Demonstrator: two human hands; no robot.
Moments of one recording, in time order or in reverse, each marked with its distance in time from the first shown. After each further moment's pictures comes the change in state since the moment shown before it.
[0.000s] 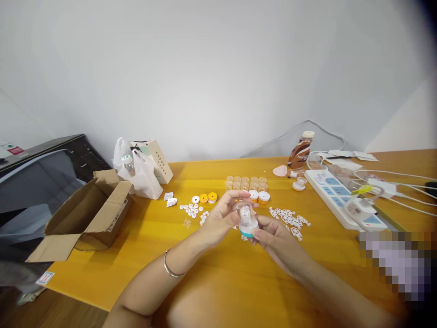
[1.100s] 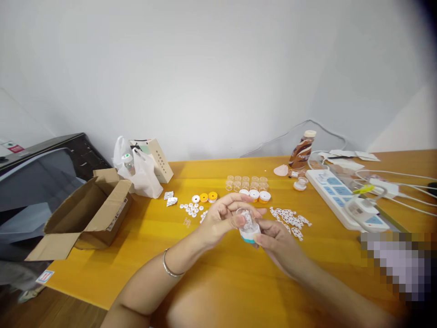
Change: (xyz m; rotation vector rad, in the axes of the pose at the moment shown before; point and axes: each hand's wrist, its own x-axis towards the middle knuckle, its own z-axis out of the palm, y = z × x) left_hand -0.003 0.001 -0.004 0.045 -0.066 0.031; right_hand -0.001 0.009 -0.005 -0.027 -0.056 -0.030
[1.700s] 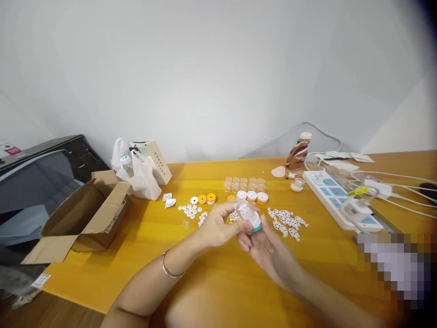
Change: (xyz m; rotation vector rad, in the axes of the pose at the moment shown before) left_hand 0.002 -0.002 0.001 0.461 0.033 0.005; right_hand -0.004 -0.006 0.027 0.548 0.054 0.075
